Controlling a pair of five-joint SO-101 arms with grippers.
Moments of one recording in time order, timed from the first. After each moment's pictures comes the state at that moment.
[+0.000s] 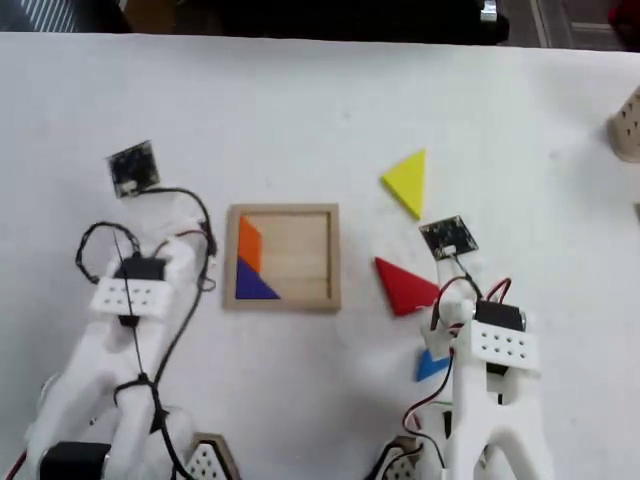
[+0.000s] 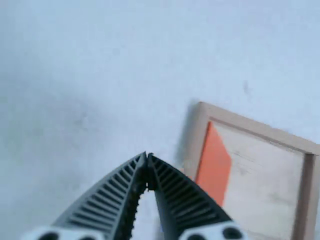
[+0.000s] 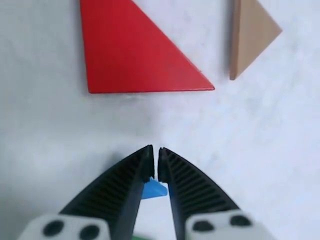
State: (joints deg) left arm -3.5 -28.0 59.0 32.4 28.4; right arm 8.1 -42.4 68.0 57.3 31.8
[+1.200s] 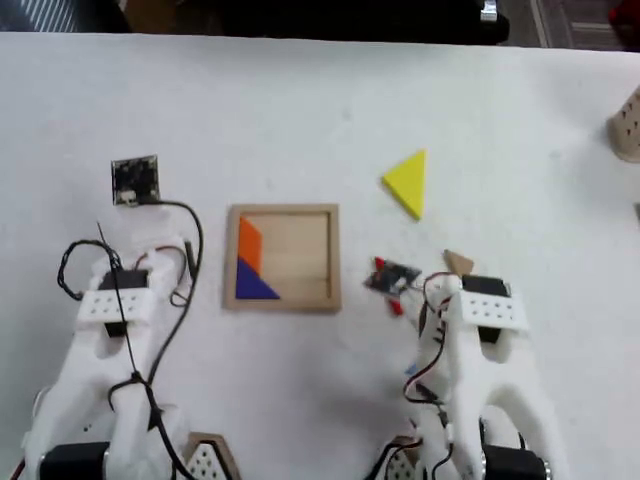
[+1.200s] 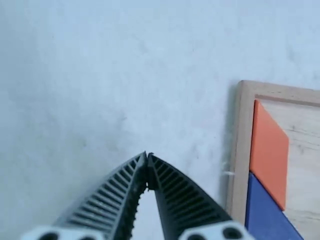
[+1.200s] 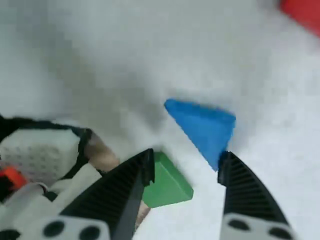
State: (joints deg) left arm -9.7 -28.0 64.4 29.1 9.6; right arm 4.3 -28.2 63.2 78.0 64.1
